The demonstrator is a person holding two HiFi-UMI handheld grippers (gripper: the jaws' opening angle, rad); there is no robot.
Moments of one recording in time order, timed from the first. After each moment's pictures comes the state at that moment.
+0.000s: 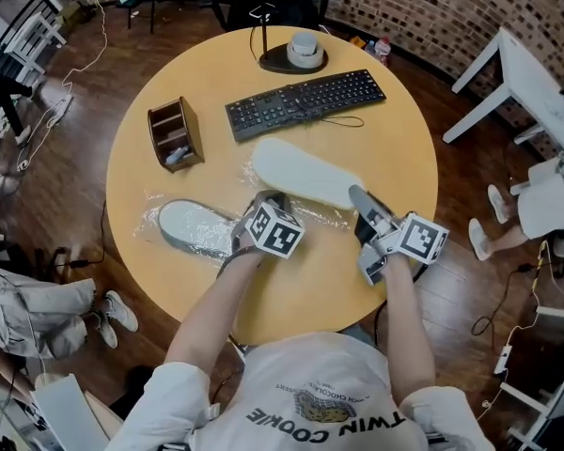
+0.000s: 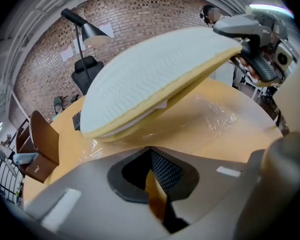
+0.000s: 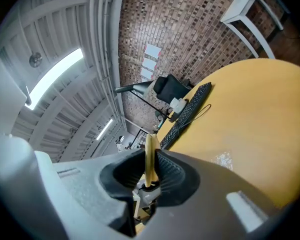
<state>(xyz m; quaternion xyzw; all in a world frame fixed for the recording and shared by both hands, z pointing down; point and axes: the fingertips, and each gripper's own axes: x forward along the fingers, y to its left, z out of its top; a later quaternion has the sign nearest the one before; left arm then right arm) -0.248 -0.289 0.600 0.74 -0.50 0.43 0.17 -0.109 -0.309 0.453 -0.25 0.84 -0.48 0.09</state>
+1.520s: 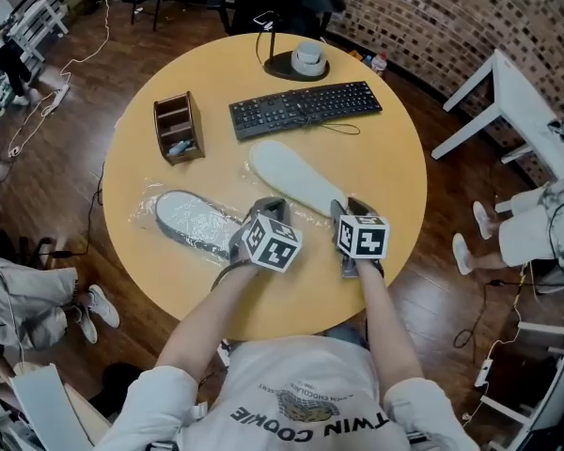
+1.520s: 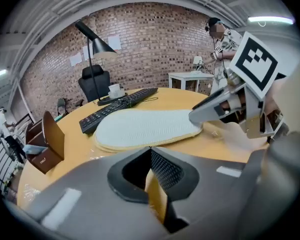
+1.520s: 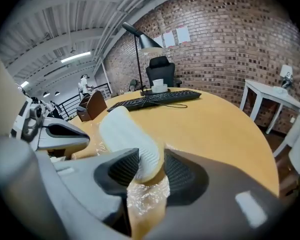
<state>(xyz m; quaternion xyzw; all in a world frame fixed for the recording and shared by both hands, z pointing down) -0.237 -0.262 0.558 0.75 -0.53 0.36 0.16 -0.105 -0.306 0.573 -0.44 0.81 -0.26 -0.28</state>
